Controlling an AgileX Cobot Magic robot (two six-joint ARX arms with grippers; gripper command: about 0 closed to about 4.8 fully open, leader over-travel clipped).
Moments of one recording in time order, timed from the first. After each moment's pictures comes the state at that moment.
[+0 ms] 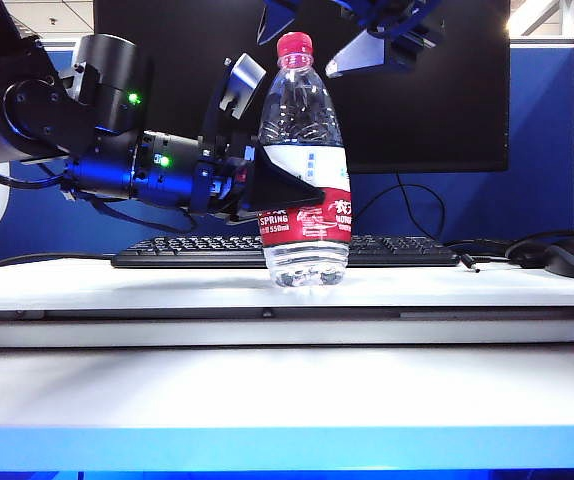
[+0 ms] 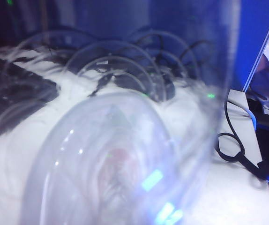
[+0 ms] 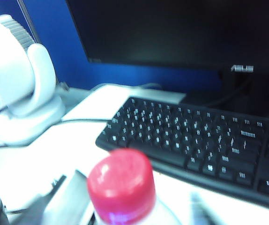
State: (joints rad) left arm -0.48 1.87 0.91 0.74 0.82 0.10; right arm 0.72 1.37 0.95 0.31 0.16 0.21
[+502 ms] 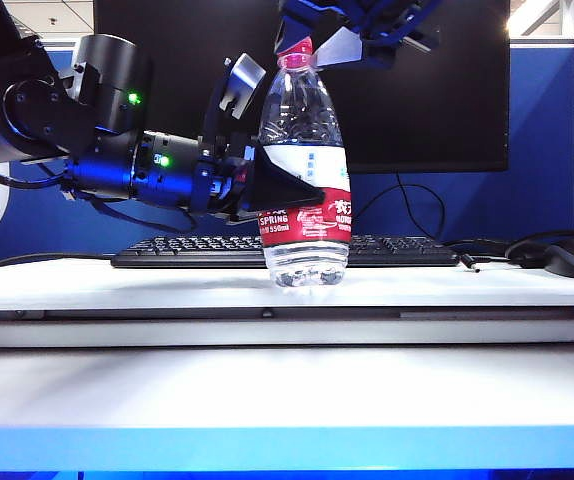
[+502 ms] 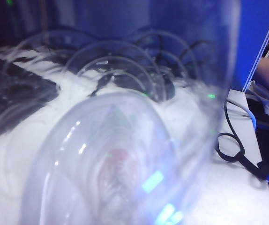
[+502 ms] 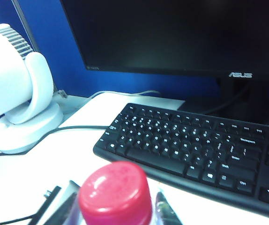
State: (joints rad) left arm -0.48 1.87 0.91 0.74 0.82 0.10; right arm 0.72 1.40 0.95 0.37 0.16 0.21
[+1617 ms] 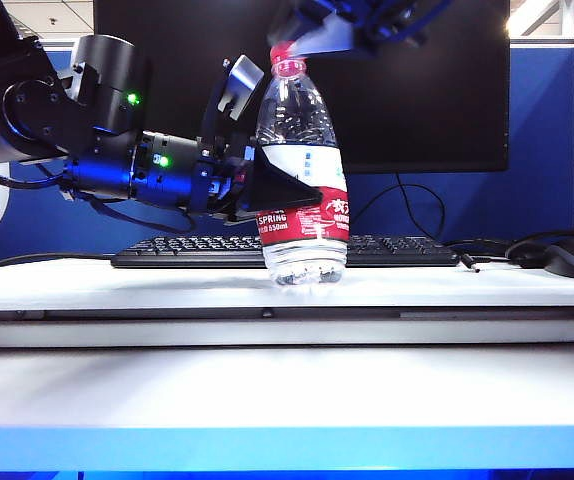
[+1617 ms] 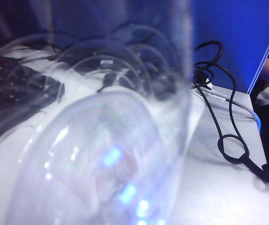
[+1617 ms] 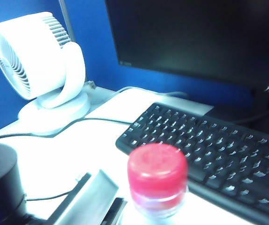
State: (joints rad) left arm -0.47 1.87 0.91 0.74 0.81 0.09; right arm 0.67 1.38 0.95 0.35 -0.02 0.13
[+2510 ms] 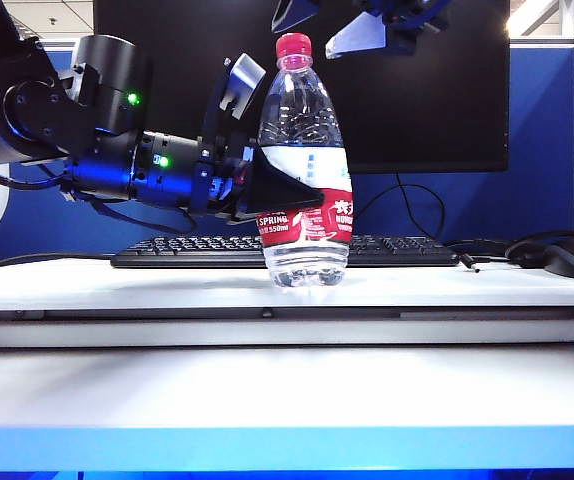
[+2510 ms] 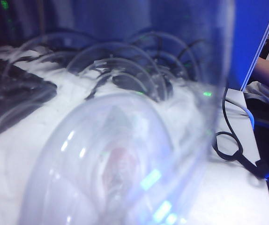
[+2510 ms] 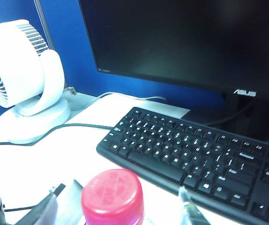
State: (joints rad) left arm -0.48 1.87 0.91 0.75 0.83 0.10; right arm 0.67 1.35 0.95 0.32 0.05 0.13
